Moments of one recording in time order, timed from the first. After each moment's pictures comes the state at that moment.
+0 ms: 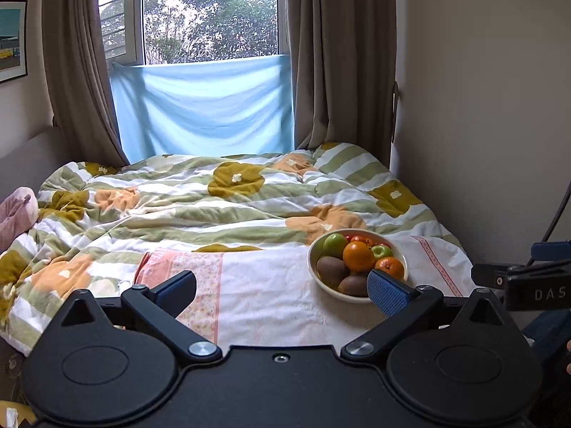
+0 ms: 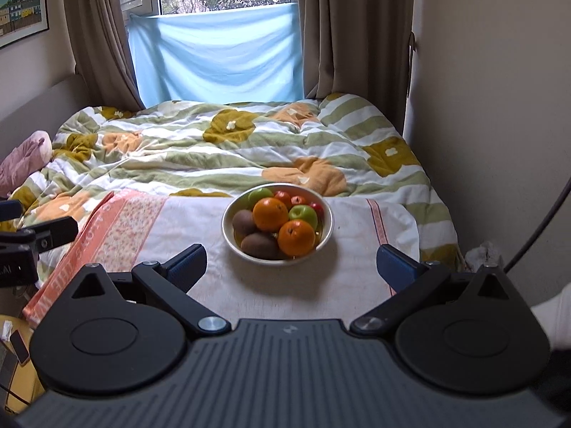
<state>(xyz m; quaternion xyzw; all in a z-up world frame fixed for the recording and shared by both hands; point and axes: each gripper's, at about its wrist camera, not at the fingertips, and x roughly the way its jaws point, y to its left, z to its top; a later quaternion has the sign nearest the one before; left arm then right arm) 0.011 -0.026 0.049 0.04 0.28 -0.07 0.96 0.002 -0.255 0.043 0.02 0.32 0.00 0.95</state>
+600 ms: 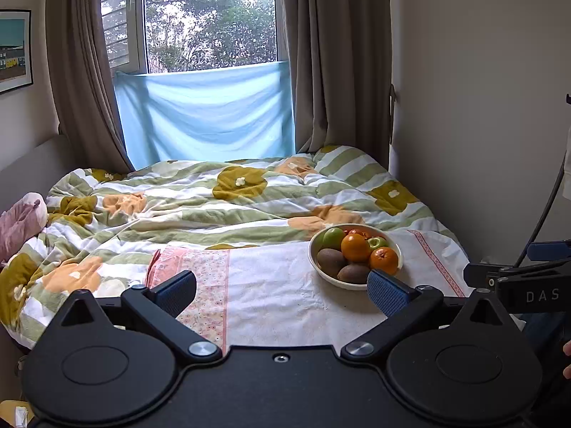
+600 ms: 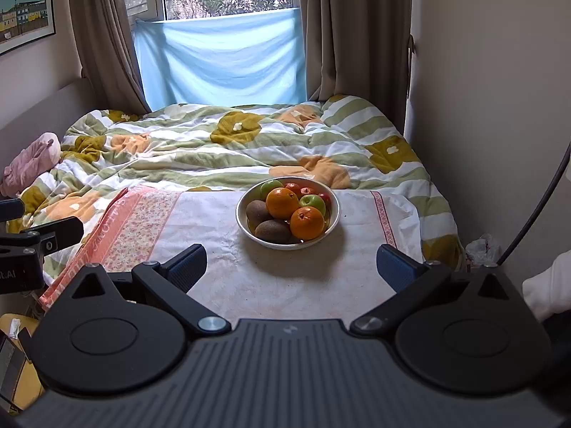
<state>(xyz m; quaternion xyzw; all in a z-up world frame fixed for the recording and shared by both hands) -0.029 -0.020 0.055 0.05 0.26 -0.07 0.96 -0.040 -0.242 0.049 0.03 0.31 0.00 0.95</state>
